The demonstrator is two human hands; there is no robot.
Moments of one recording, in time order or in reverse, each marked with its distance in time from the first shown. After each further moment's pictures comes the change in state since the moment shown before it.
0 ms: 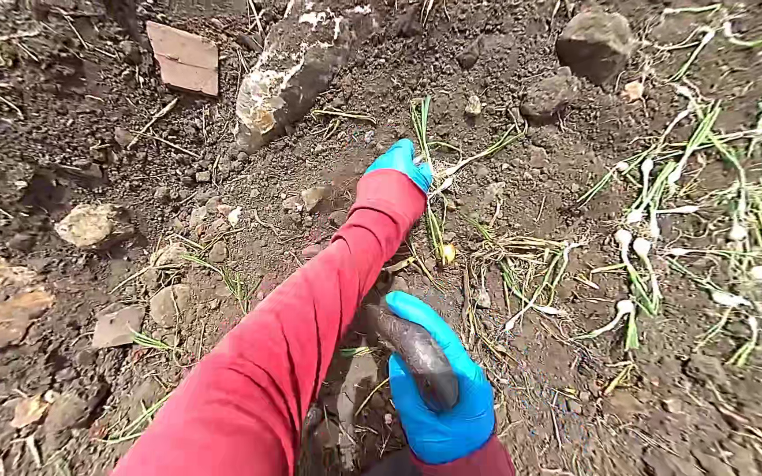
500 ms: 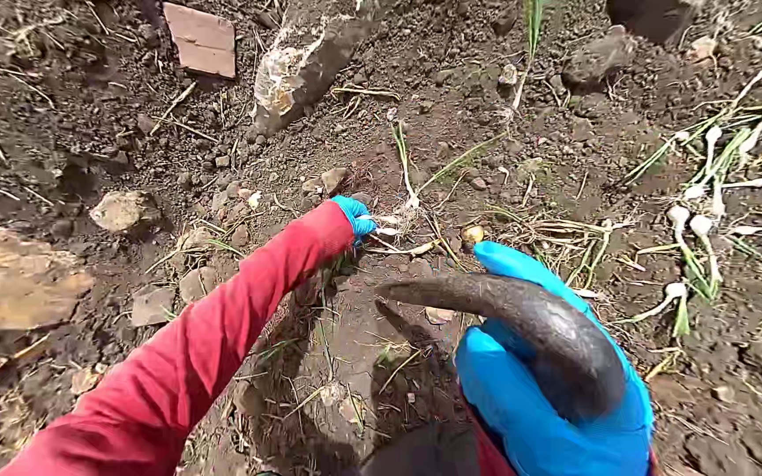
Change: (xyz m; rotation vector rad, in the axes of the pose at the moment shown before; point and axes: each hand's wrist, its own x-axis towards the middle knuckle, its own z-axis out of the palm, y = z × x) left_hand -0.046 -0.152 -0.020 -0.045 -0.306 0.079; right_hand 0.015 -0.034 -0.013 0.182 0.061 0.186
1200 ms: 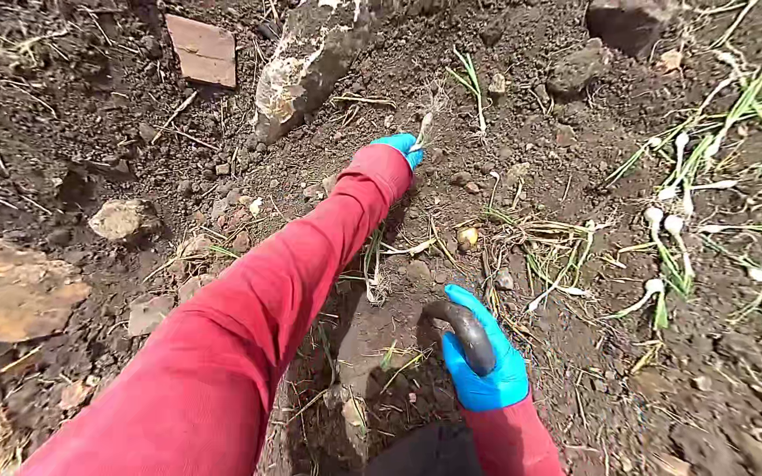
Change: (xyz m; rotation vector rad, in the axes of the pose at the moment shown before) left_hand 0.070 0.088 -0.016 0.122 0.345 0.107; right_hand -0.028 0.089 -0.032 -0.450 -0.027 0.008
